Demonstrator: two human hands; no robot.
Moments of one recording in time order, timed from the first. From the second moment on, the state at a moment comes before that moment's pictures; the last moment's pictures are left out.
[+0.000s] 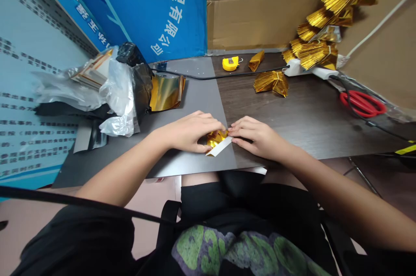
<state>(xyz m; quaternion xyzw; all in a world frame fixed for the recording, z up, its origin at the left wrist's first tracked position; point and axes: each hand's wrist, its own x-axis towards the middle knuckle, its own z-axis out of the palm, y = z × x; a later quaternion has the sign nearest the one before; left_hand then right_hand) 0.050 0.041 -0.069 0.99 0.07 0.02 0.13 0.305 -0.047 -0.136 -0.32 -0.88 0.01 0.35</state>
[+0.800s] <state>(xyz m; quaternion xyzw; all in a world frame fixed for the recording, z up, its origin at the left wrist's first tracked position) 0.011 -0.058 -0.116 0.94 0.24 0.25 -0.01 0.307 -0.063 -0.135 -0.30 -0.90 -0.04 0.31</state>
